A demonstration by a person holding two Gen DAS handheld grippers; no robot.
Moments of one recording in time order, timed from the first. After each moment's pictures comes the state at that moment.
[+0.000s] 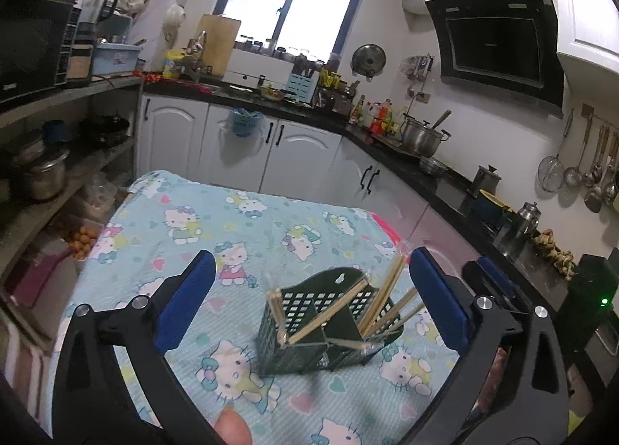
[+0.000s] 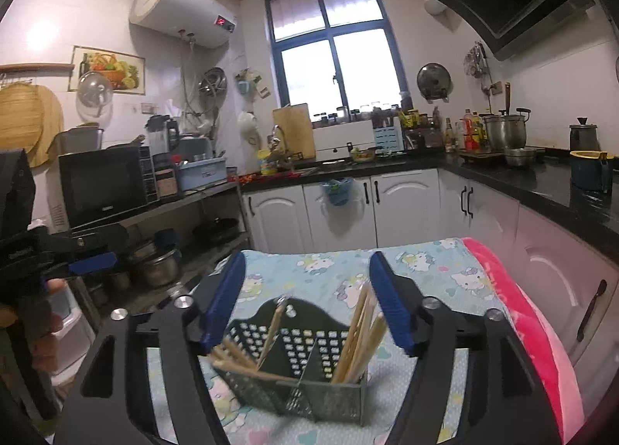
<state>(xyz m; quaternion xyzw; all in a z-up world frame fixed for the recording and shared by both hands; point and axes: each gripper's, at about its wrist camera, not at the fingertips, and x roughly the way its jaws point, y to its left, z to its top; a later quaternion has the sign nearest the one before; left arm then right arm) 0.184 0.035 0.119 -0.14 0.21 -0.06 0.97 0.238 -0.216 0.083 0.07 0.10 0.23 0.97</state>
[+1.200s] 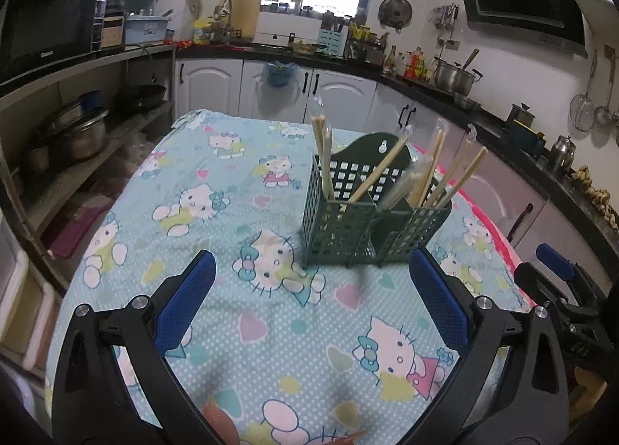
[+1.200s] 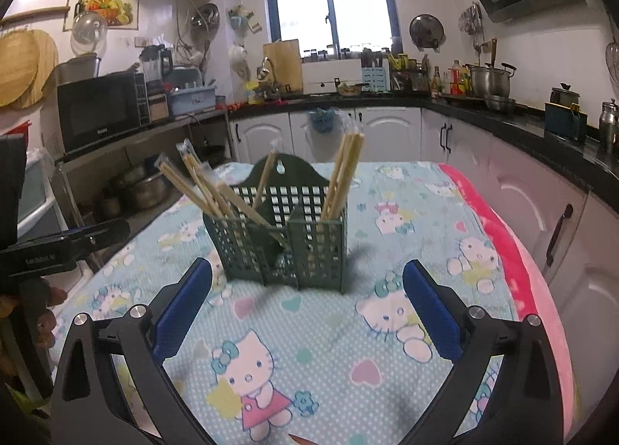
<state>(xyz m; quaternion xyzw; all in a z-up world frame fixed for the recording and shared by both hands) 0.118 0.016 0.023 -0.09 0.28 0.00 0.95 0.158 -0.226 0.001 0.01 0.22 0.20 0.95</state>
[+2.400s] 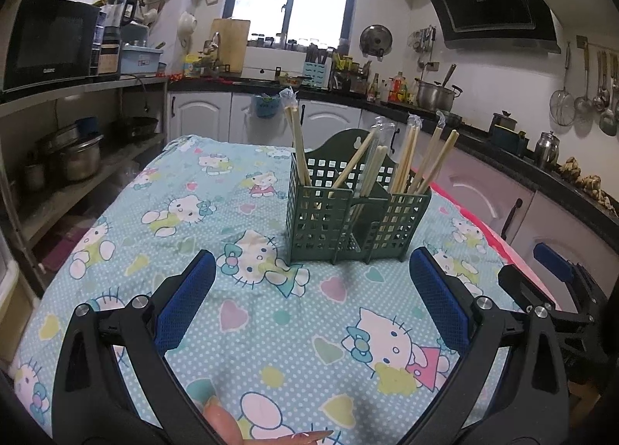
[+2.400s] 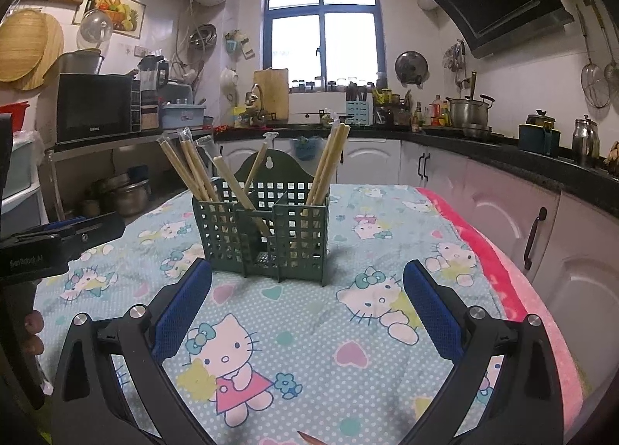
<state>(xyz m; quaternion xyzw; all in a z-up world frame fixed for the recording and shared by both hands) 0.086 -0.008 -0.009 -0.07 0.21 -0.01 0.98 0.124 -0.226 -0.037 -0.01 0.14 0.16 0.98</state>
